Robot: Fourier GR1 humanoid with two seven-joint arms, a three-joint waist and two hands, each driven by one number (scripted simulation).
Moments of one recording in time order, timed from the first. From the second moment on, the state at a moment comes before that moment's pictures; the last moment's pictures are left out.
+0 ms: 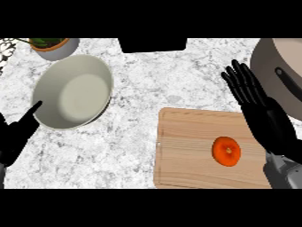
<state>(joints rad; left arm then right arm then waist) -0.08 0.63 -0.21 -1.28 0.43 0.06 0.14 -0.22 -0.37 0.25 -1.70 -0.36 0.03 -0.23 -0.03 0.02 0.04</state>
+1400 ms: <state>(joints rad) 0.00 0.60 -0.18 -1.47 0.24 0.30 0.06 0.52 -0.64 0.21 -2.08 0.44 -0.53 0.47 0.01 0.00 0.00</state>
